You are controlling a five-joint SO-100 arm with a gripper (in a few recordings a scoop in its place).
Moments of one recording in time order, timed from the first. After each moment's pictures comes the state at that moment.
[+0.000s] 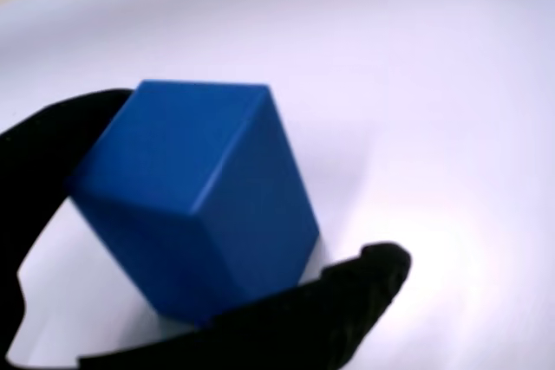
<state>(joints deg) 44.1 51.8 92.7 -18.6 -90.2</state>
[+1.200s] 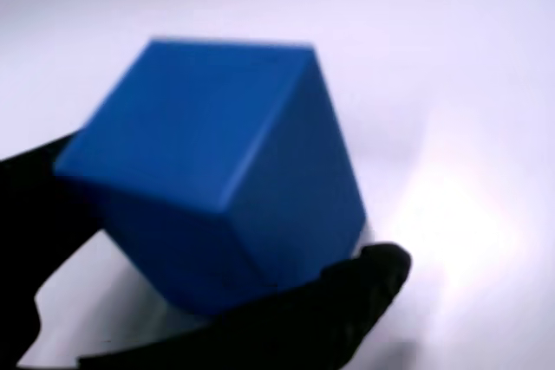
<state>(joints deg) 41.4 46.4 90.0 -18.4 -94.1</state>
